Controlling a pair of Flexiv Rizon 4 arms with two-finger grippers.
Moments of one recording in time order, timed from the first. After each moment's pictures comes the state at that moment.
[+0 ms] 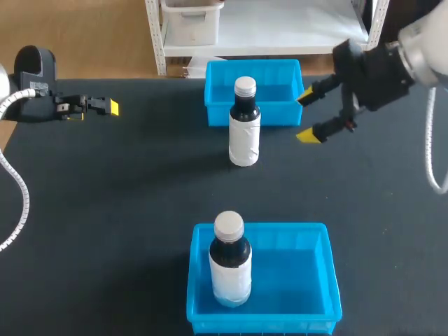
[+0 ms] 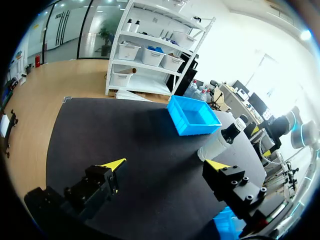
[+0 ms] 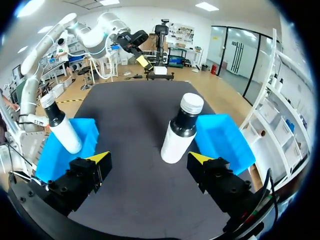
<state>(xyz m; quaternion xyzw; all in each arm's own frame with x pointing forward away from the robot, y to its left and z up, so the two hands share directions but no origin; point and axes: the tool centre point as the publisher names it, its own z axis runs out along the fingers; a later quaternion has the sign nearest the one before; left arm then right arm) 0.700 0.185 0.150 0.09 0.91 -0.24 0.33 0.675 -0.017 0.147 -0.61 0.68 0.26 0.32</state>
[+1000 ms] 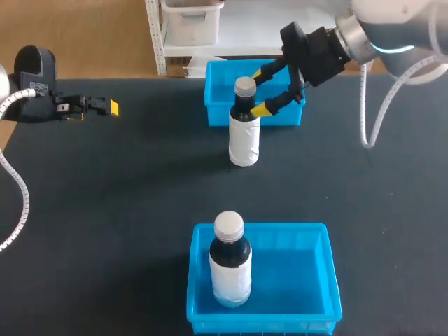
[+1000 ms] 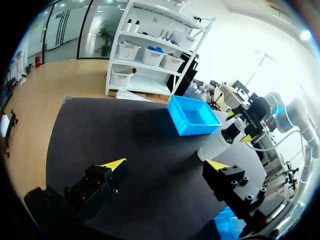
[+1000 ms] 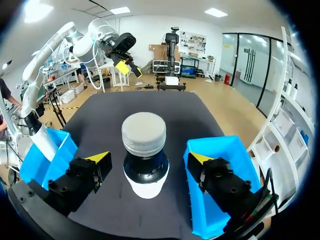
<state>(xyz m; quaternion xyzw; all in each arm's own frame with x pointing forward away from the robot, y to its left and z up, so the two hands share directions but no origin) 0.700 0.185 0.150 0.09 0.91 -0.24 0.33 0.760 0.057 0.125 -0.62 0.64 0.33 0.31</state>
